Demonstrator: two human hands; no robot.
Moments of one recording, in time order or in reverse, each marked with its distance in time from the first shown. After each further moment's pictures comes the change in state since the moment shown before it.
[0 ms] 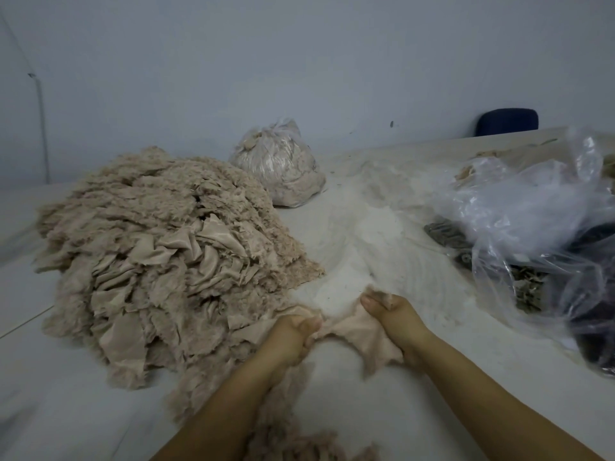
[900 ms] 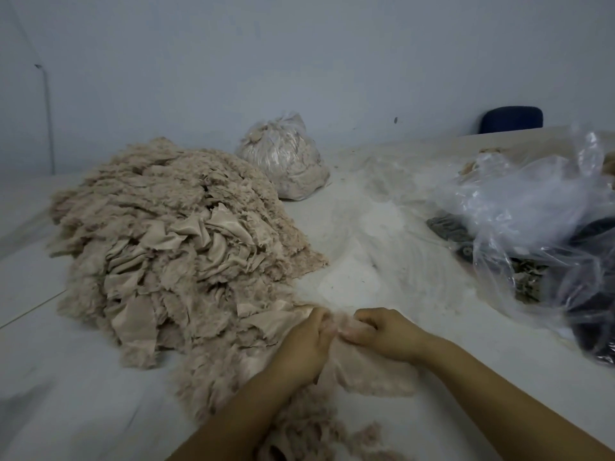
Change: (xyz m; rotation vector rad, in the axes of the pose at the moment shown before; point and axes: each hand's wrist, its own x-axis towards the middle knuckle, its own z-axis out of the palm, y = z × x) left_hand -0.017 -0.022 0.013 0.530 -0.008 0.289; right_hand -0.012 0.009 -0.001 -0.825 -0.361 -0.179
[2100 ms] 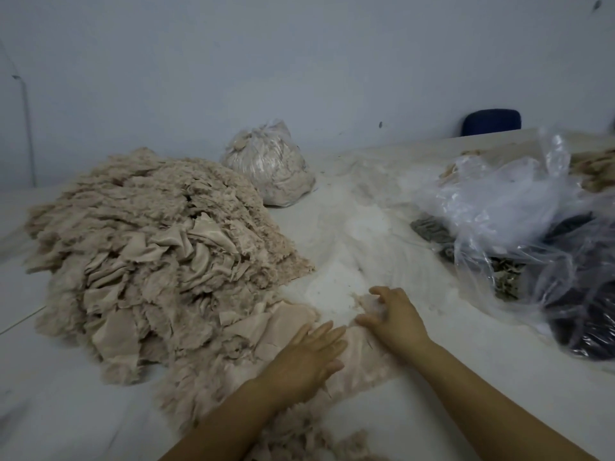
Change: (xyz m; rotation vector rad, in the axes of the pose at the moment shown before) left_hand 0.014 -0.021 0.017 0.716 -0.252 0.462; right_hand 0.000 0.023 -0.011 -0.065 0.419 0.260
